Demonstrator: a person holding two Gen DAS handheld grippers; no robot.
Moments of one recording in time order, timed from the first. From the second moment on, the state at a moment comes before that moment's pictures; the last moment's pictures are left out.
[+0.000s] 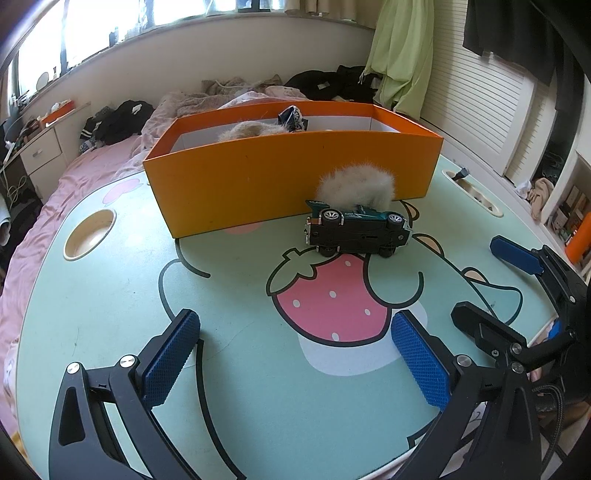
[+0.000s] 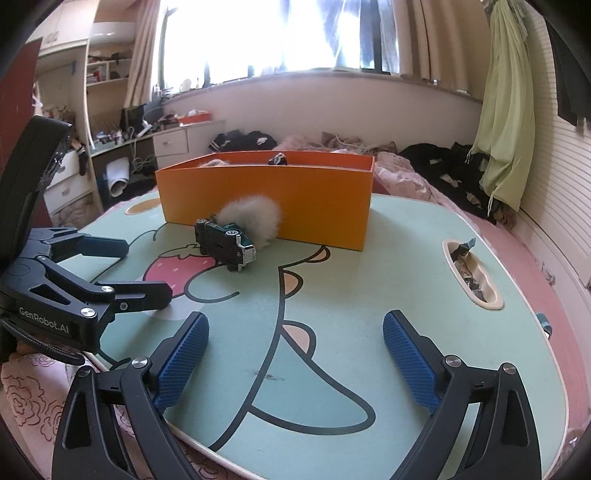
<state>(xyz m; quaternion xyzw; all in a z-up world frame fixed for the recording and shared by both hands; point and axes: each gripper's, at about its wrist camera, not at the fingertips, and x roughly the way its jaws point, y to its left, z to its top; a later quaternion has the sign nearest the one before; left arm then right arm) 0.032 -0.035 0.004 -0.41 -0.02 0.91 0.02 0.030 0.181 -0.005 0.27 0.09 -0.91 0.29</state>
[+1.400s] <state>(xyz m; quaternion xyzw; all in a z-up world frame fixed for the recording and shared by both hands) 0.005 -0.017 0.027 -0.42 -0.02 0.90 0.06 0.032 0.180 -0.004 0.27 0.09 -0.91 0.29</state>
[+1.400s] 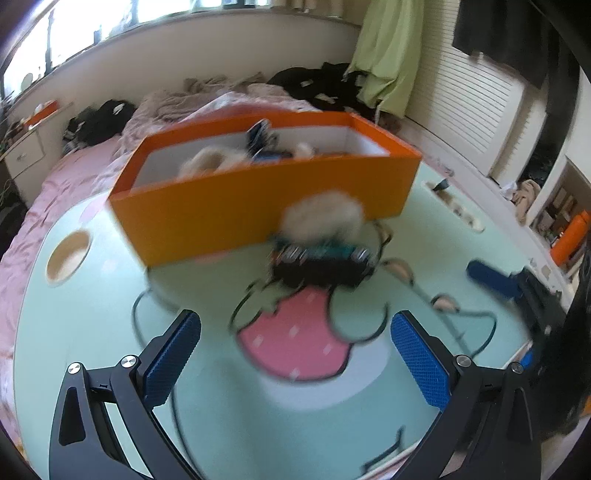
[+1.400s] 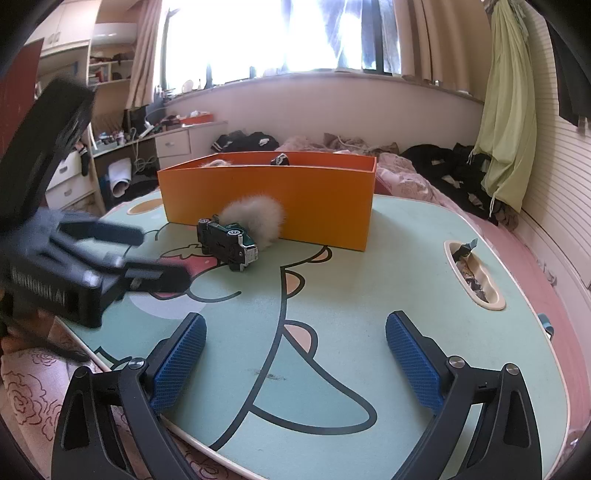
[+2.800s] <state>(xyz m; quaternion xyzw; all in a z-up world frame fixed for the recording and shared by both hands) 0.032 -0.029 0.004 -0.41 -0.01 0.91 0.03 0.033 0.179 -0.002 0.27 0.09 -0.91 0.29</state>
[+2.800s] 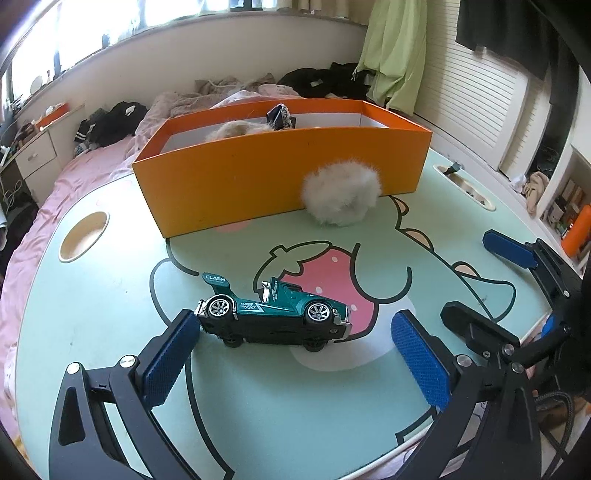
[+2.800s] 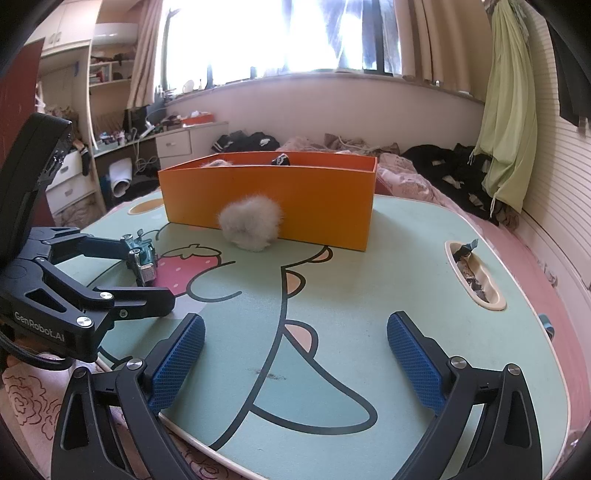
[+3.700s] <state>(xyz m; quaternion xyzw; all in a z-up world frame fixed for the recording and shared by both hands) 0.033 -0.026 0.004 -0.41 -0.01 0.91 0.03 -0.065 0.083 0.013 0.44 0.03 -0.82 0.36</state>
